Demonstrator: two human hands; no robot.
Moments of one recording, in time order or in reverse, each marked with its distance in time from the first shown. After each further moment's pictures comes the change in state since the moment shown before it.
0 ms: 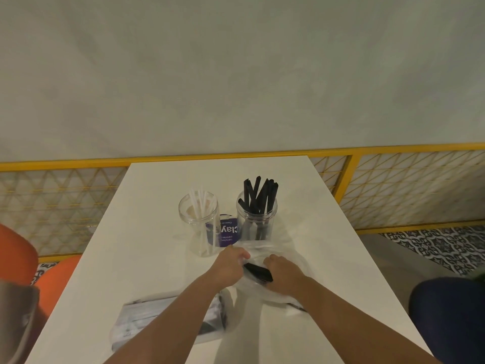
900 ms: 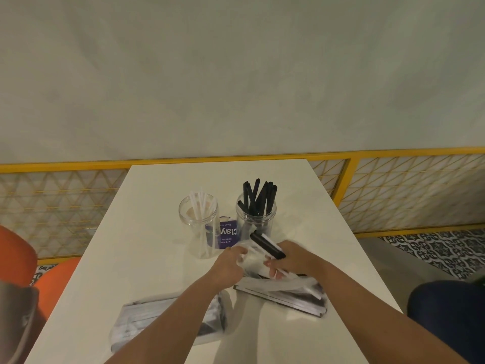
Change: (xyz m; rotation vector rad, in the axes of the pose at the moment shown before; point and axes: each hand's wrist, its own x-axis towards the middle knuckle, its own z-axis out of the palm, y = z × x) left_hand -0.003 0.002 -0.003 -0.104 -0.065 -0.037; right_hand -0.020 0.020 -0.055 0.758 -0.070 -0.076
